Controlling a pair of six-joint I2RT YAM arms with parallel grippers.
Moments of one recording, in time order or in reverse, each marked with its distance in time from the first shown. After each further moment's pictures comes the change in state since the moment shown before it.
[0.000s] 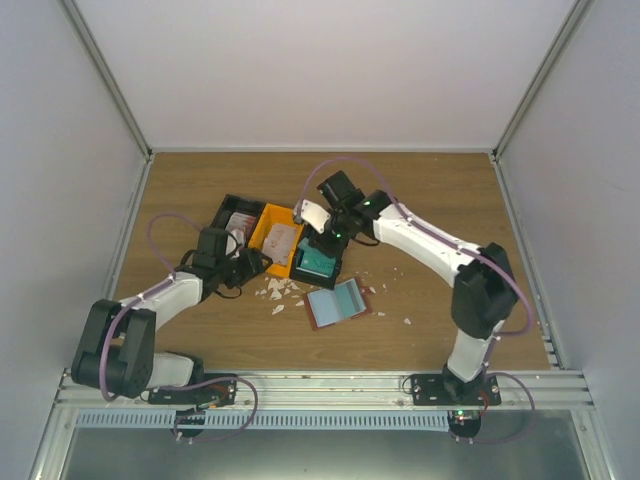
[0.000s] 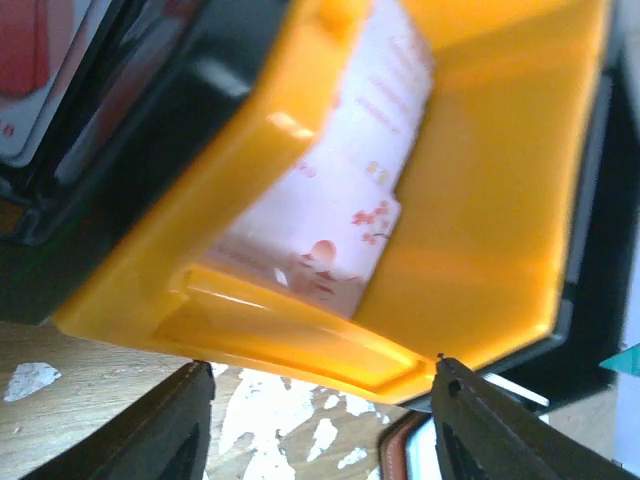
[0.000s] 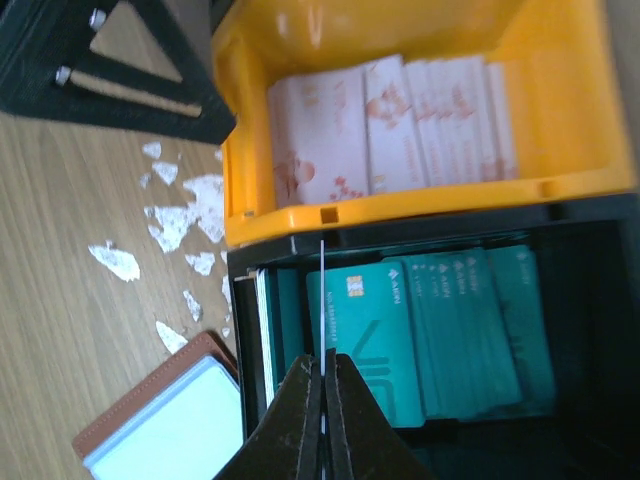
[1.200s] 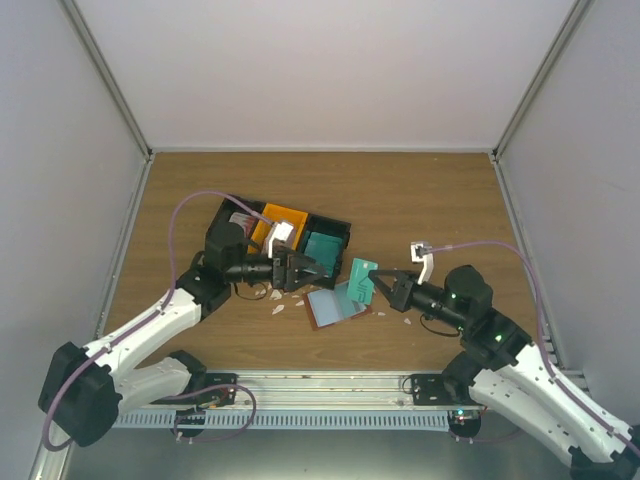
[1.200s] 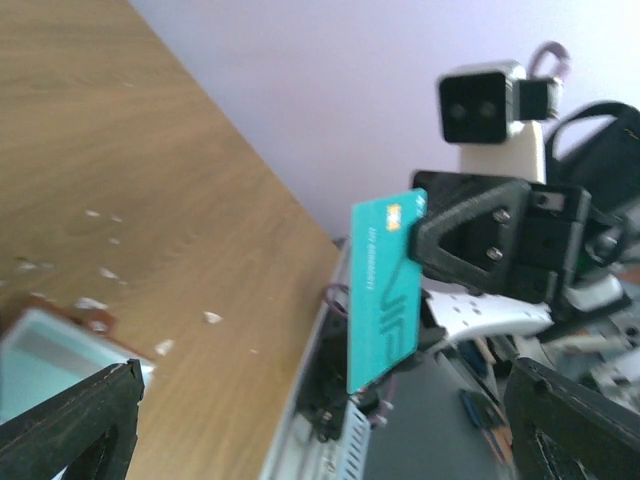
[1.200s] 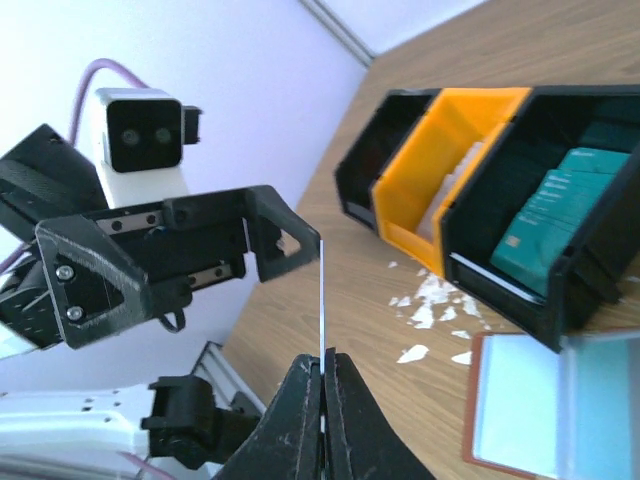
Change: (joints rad) left arm -0.332 -0.303 0.102 0.203 0.380 0.078; right arm 0.000 -1.296 -0.979 0.515 0.060 1.200
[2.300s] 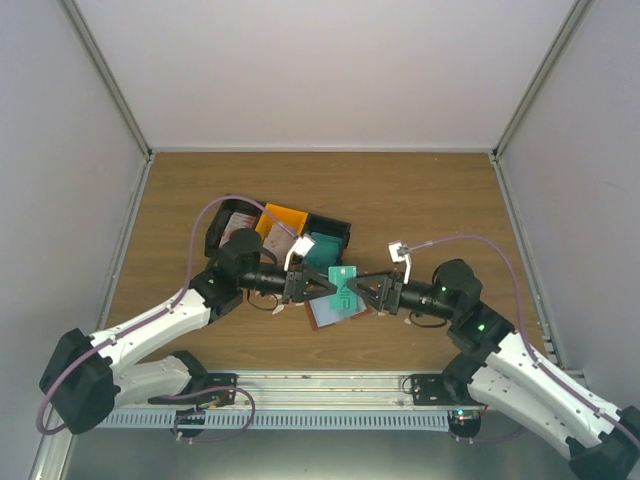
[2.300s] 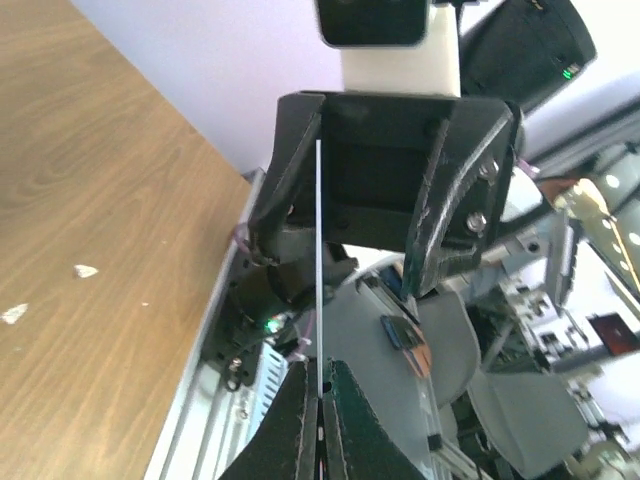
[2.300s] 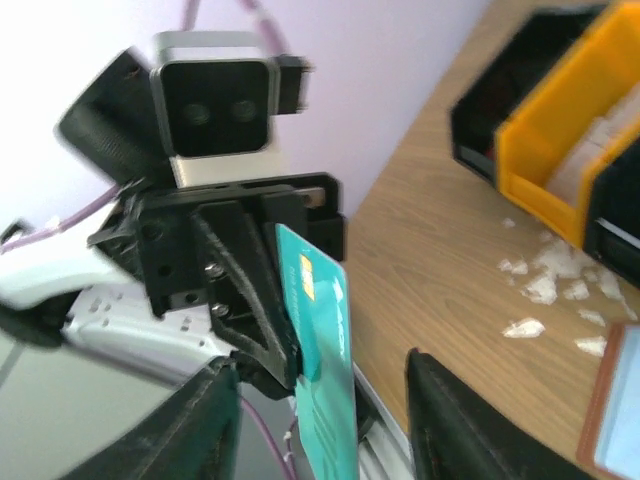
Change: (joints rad) left arm -0.169 0.048 0.021 0.073 0.134 -0.077; right arm -0.008 0.091 -0.066 0.311 -0.331 0.058
